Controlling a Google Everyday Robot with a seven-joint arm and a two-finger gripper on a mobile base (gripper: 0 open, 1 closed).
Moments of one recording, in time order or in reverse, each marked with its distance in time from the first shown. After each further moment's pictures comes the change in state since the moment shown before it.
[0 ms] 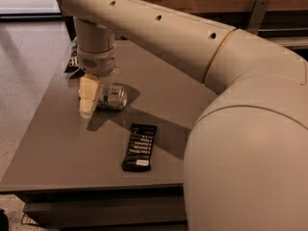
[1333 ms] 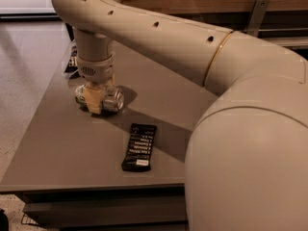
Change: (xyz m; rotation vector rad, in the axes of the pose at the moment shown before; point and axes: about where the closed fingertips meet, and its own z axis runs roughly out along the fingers) arm -0.002 0.005 0.019 -0.002 0.004 0.006
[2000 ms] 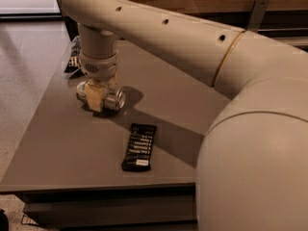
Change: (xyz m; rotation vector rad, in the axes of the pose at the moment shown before) arm 0.006 -0.003 -0.011 0.004 -0.044 0.036
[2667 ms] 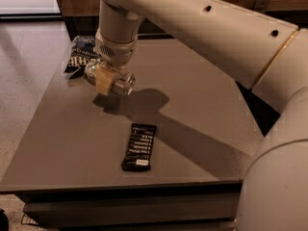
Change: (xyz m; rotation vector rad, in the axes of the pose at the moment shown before) arm 0.014 -0.017 -0.048 0.051 -0.163 0.055
